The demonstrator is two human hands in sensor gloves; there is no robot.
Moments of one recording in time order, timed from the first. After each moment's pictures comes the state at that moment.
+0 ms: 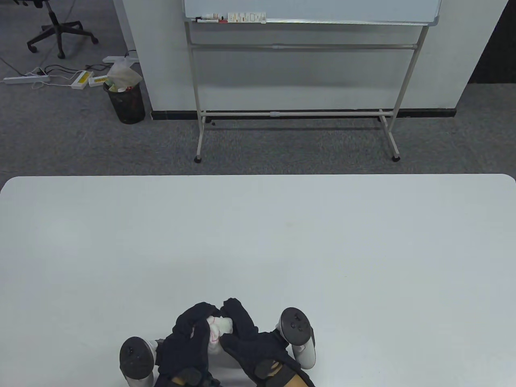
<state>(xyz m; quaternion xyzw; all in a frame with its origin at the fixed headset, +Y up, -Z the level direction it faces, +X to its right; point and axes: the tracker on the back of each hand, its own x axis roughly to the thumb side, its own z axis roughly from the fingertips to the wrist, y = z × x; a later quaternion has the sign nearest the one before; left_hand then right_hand) -0.193 -0.717 -0.246 0.10 -0.23 0.61 0.75 0.002 -0.750 -0.270 0.25 0.20 0.63 0.71</state>
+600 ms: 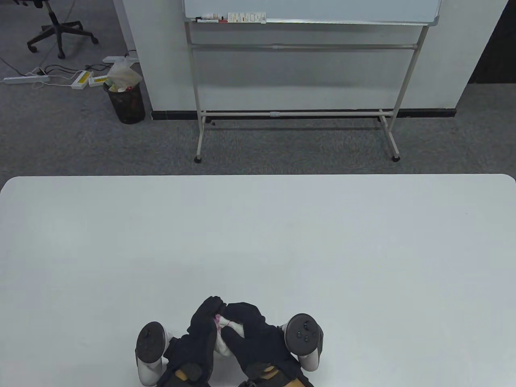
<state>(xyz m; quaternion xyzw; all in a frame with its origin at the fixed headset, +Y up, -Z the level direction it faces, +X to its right) -0.191 -0.748 -0.261 -0.06 -0.21 0.69 0.69 0.013 -0.708 -0.263 0.28 -0.08 0.77 0.57</state>
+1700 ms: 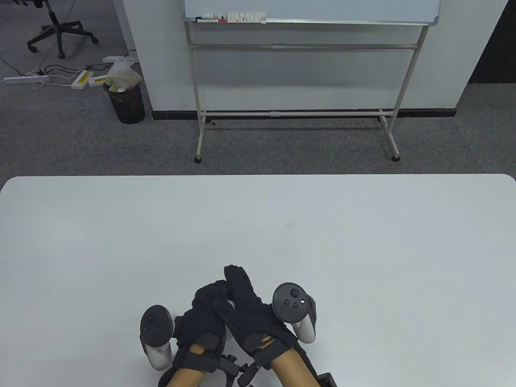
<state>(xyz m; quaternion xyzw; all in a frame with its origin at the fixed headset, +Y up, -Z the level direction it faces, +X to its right) -0.176 -0.703 -0.281 0.08 -0.15 0.65 0.74 0.002 -0.700 -0.305 0.24 0.12 0.71 0.65</state>
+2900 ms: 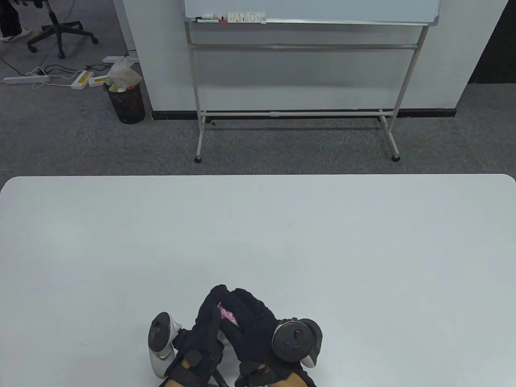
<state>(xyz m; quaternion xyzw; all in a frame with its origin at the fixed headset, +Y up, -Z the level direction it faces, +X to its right) -0.164 -0.735 -0.268 -0.09 -0.23 0.77 0.59 0.006 -0.706 -0.271 0.31 -0.12 0.82 0.47</state>
